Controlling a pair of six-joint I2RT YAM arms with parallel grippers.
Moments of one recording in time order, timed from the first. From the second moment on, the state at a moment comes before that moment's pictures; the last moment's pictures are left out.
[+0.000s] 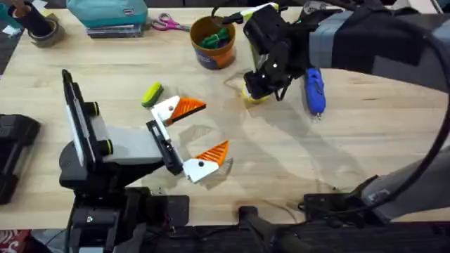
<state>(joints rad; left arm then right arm) 0.01 0.01 0.01 -0.11 1.06 0.04 0.57 1.77 1.21 -0.74 0.04 0.20</state>
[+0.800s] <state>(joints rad) 0.01 0.01 0.01 -0.11 1.06 0.04 0.57 1.67 1.55 -1.05 0.05 0.20</state>
